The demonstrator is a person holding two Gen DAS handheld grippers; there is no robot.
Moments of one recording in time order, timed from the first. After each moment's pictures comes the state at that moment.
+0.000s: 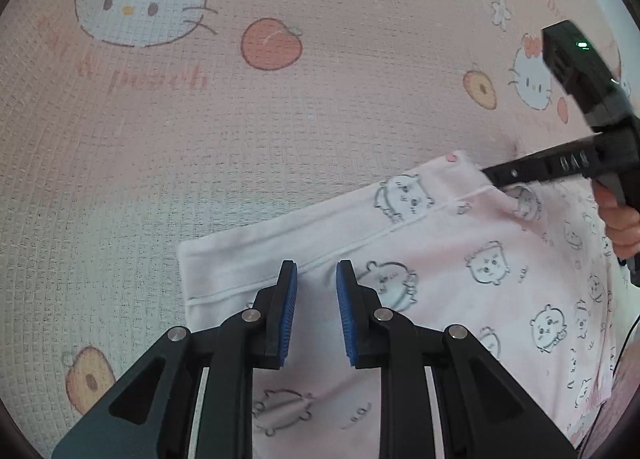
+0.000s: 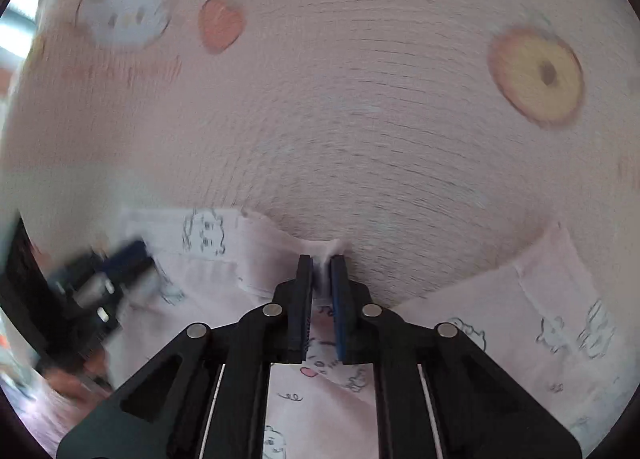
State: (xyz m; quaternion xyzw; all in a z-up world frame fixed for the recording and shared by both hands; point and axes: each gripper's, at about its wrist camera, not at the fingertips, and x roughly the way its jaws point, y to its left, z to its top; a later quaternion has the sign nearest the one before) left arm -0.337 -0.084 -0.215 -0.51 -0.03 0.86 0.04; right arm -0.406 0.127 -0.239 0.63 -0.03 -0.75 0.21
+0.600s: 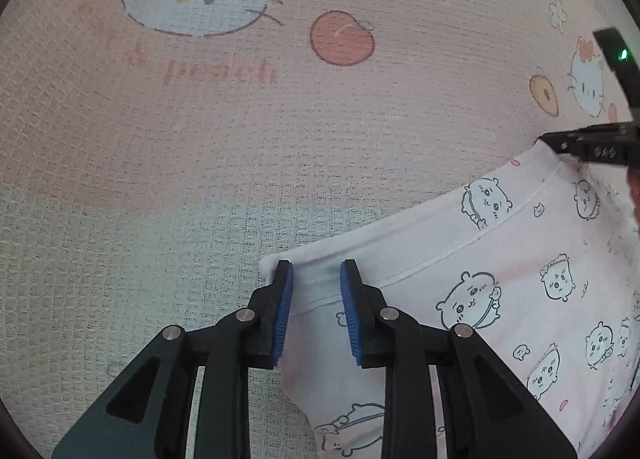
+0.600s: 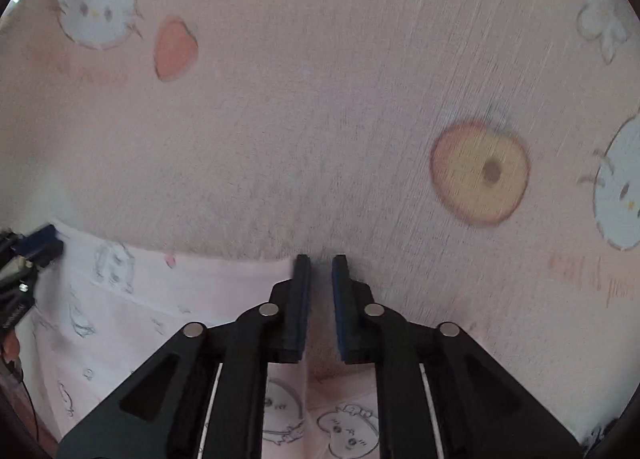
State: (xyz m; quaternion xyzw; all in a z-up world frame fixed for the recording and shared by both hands) left arm -0.362 -0.112 -0.217 -0.51 0.01 0.86 -0.05; right arm -0.427 0.136 -0.230 0.56 0.04 -0.82 0.12
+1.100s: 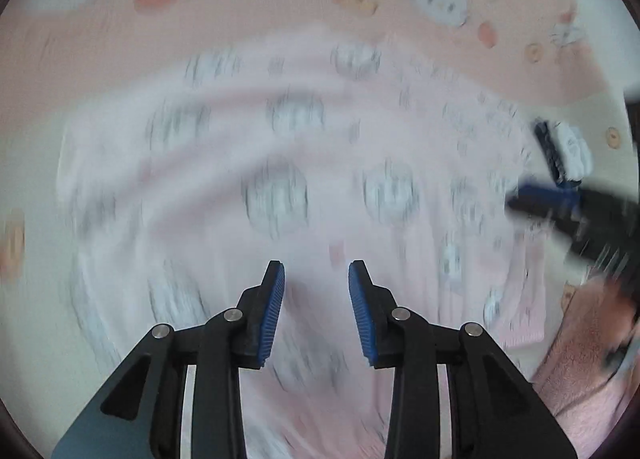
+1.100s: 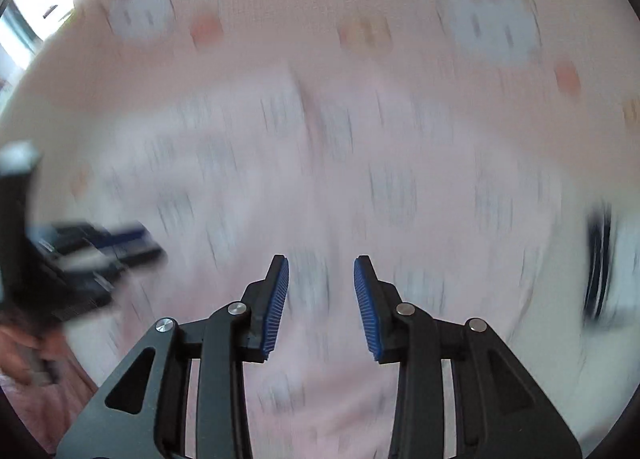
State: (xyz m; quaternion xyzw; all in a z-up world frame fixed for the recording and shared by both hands) left arm -0.246 0.017 -0.205 -0.61 -0.05 0.79 0.10; right arm -0.177 0.186 -0.193 0.59 -0.03 -0.80 0.03
